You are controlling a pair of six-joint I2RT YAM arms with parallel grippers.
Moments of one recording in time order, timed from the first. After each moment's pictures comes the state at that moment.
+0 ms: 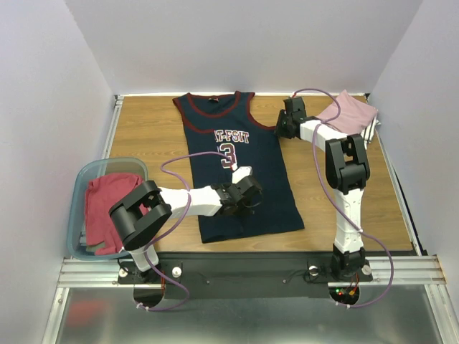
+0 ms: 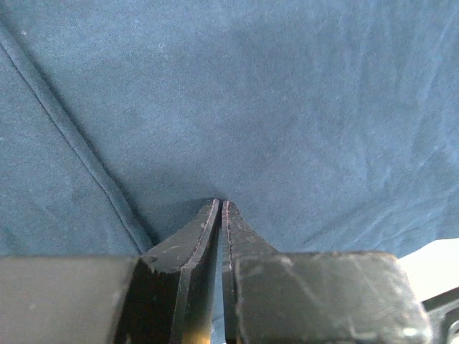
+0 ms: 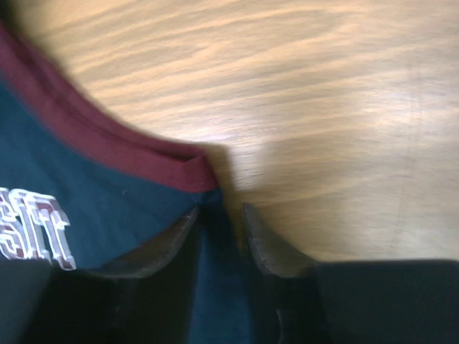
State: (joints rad) left arm -1.03 1.69 0.92 -0.22 -0.24 -0.88; right arm 0.24 2.24 1.68 -0.22 0.04 0.47
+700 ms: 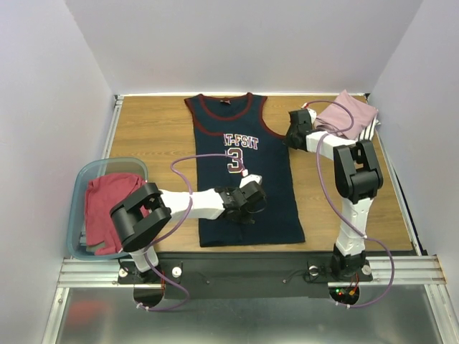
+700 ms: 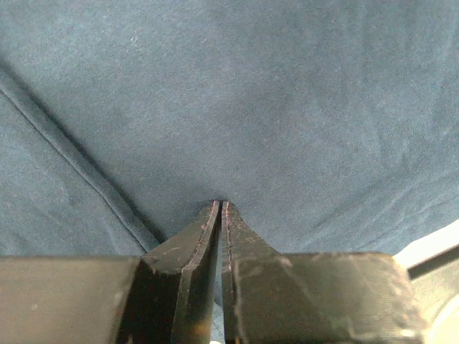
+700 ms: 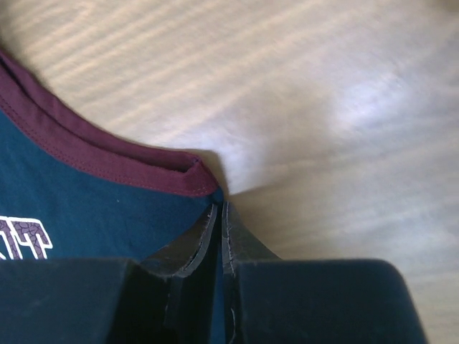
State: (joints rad) left arm -1.09 1.69 0.96 -0.31 -0.17 -0.73; right arm 0.24 2.08 1.39 -0.12 0.23 0.56
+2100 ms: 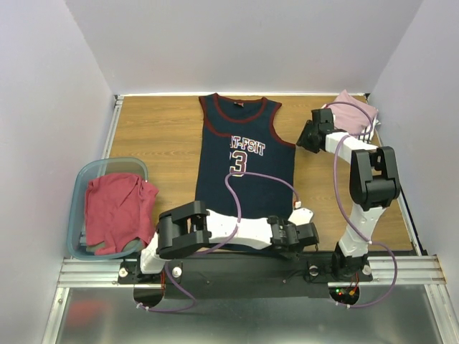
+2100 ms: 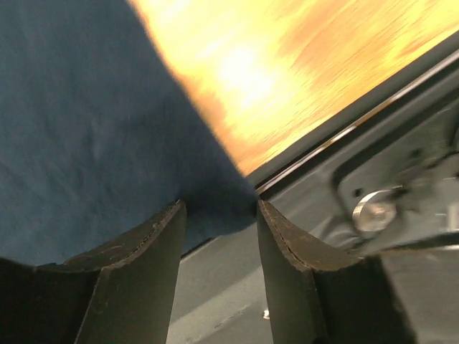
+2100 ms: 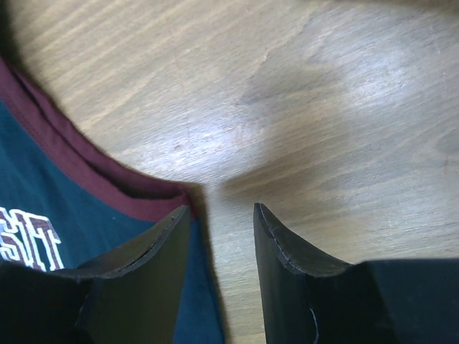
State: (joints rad) left arm -1.46 2.00 1.40 -0.48 -0.23 -0.88; right arm 0.10 1.93 1.28 -0.19 0.10 0.53
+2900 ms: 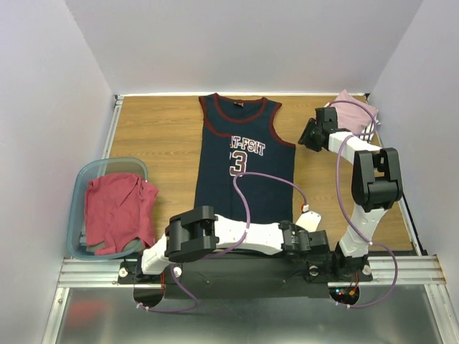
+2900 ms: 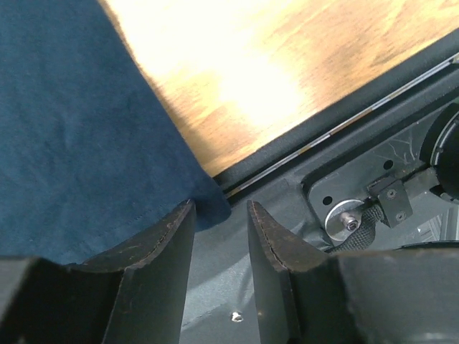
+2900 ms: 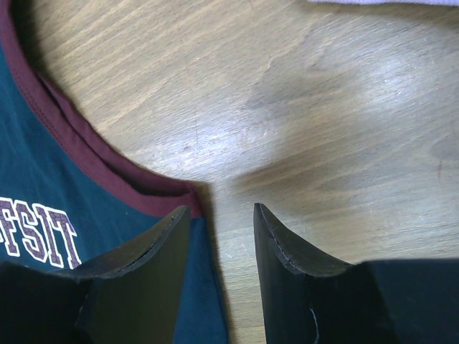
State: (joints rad) left arm -1.52 2.08 1.57 -0.63 -0.32 -0.95; right arm 0.08 1.91 1.28 -0.19 0.04 0.53
